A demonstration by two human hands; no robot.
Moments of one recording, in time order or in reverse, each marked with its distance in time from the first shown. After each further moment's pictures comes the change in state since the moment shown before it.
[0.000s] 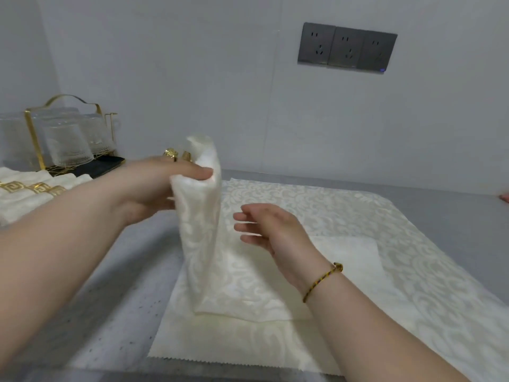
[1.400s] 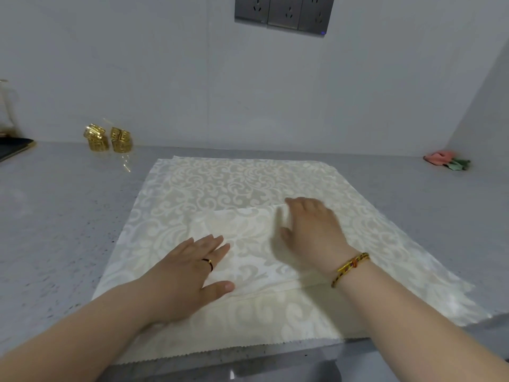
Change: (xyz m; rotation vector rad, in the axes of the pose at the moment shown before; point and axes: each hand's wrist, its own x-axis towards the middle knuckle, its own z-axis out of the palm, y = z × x) left_hand -0.001 -0.114 0.109 1.264 -0.495 0.338; right_hand -0.039 0.019 -0.109 -1.561 0.244 0.045
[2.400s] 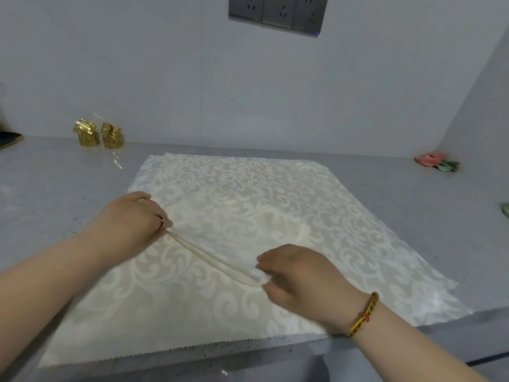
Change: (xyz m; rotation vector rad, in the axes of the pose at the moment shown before) left_hand 0.013 -0.070 -0.032 0.403 0.491 0.174; right_hand -0.044 0.018 0.028 0.219 0.048 -0.521
